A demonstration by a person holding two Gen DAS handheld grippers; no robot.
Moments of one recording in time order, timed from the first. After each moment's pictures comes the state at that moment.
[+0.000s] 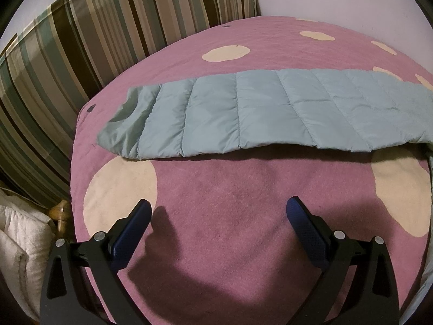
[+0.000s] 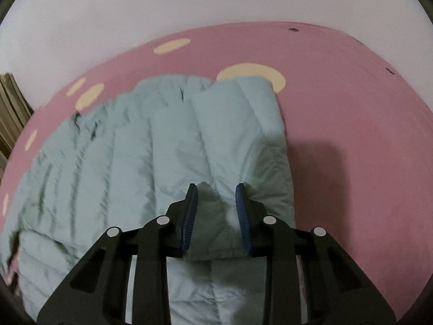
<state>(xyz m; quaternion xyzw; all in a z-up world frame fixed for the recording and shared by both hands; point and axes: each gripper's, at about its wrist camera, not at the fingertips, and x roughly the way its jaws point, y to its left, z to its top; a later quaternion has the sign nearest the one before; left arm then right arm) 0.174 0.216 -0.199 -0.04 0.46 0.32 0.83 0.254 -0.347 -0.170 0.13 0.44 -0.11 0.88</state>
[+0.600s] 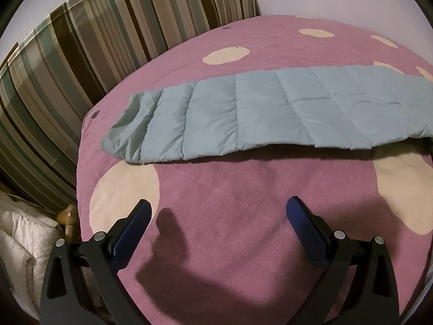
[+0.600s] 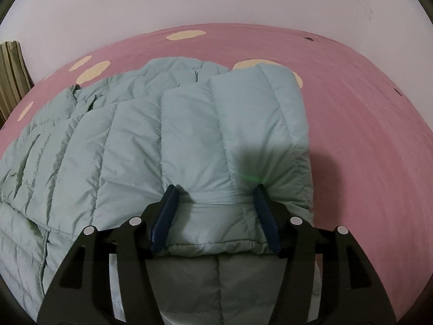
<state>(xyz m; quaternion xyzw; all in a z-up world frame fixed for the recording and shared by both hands) 0.178 0.210 -0.200 -0.02 0.46 0.33 0.83 0.264 -0.328 -0.188 0.07 0.44 -0.10 0.89</state>
